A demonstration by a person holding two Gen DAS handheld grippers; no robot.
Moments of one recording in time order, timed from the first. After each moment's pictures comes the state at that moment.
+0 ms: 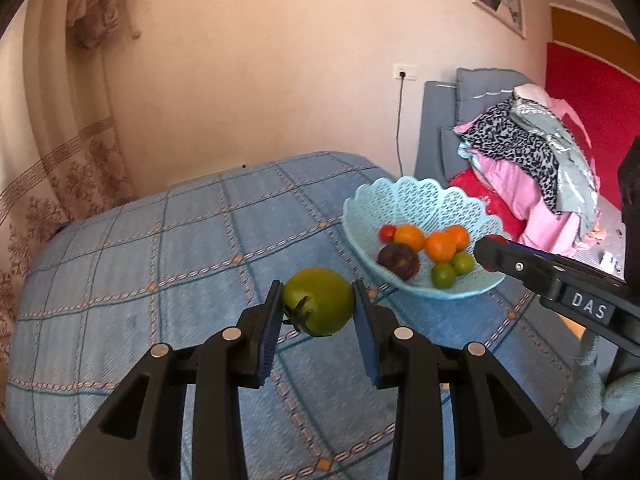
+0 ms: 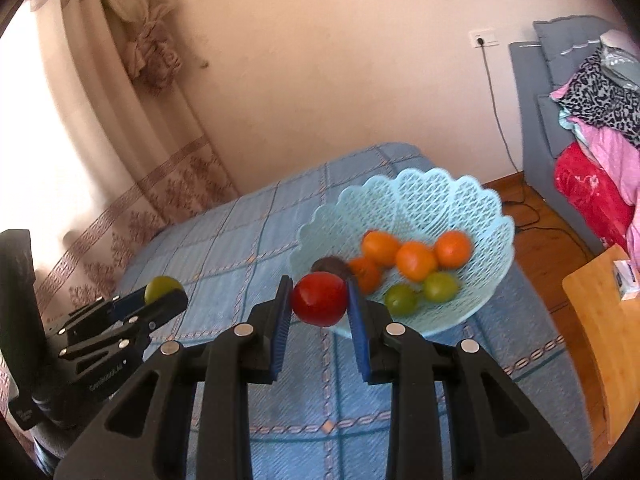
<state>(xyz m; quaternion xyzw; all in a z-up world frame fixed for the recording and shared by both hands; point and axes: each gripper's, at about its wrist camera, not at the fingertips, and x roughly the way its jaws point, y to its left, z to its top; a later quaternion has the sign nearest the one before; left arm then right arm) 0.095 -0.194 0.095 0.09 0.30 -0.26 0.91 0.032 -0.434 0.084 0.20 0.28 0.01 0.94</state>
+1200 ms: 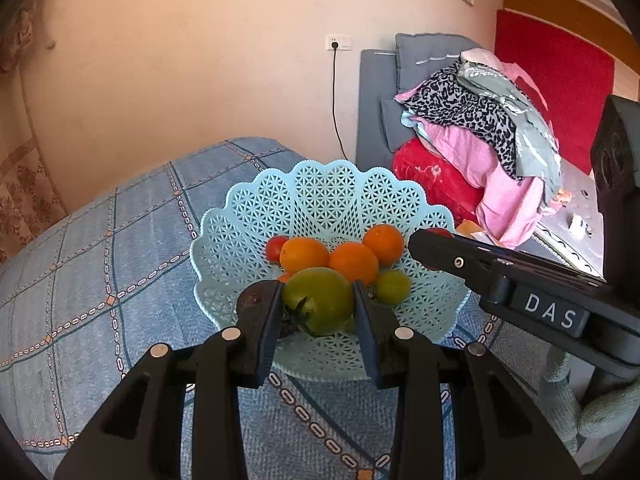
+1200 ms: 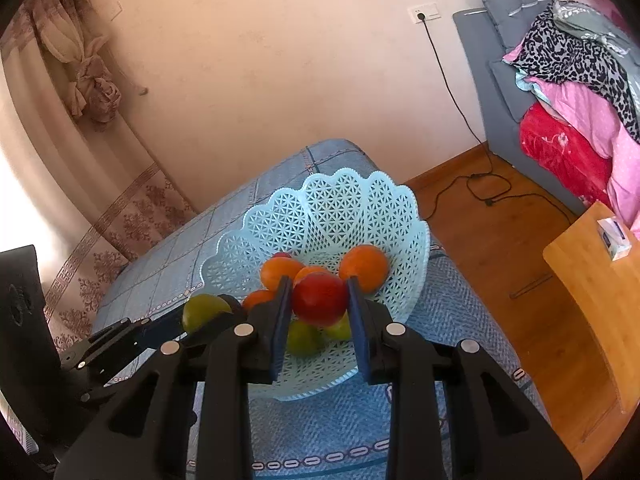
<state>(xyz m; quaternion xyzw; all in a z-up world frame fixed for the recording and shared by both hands) 0.126 -0.313 0.056 0.13 0.33 -0.35 0.87 0.056 -0.510 0.048 0.26 0.29 -0.05 0.92</state>
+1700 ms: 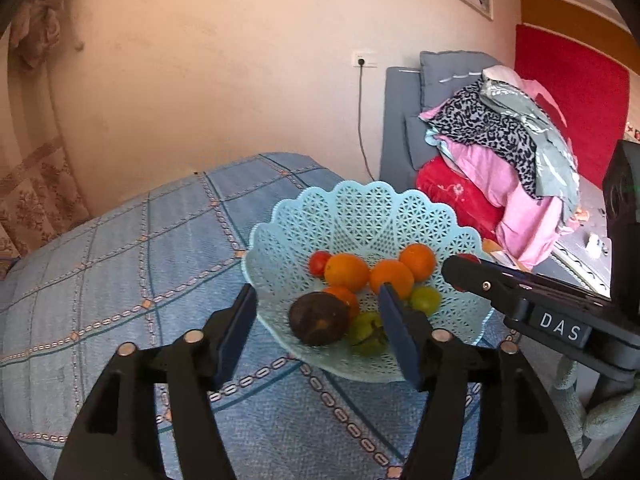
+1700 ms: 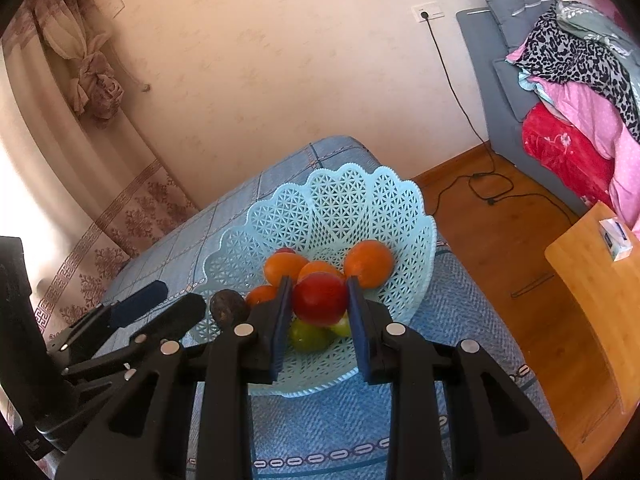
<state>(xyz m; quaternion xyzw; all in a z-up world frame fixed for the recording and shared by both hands) 0.129 -0.289 0.071 0.12 0.30 -0.31 0.90 0.058 -0.506 0.047 0.26 0.29 -0.04 0.92</state>
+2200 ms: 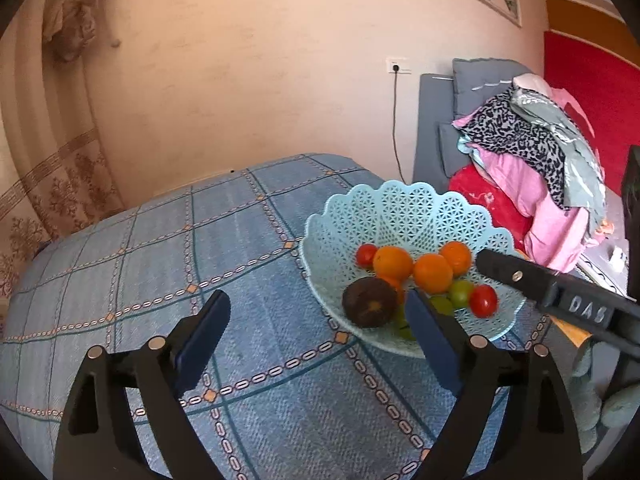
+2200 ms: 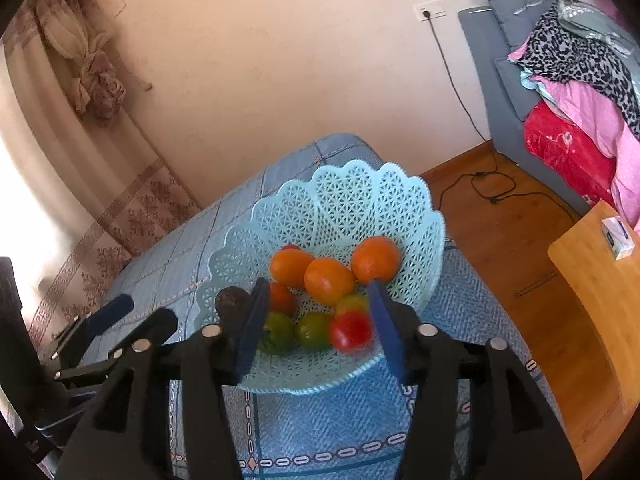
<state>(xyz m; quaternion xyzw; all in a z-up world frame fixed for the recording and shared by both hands) 0.125 -0.262 0.072 0.11 0.29 -0.25 0.92 0.056 -0.504 0.048 0.26 0.29 -0.04 0.92</state>
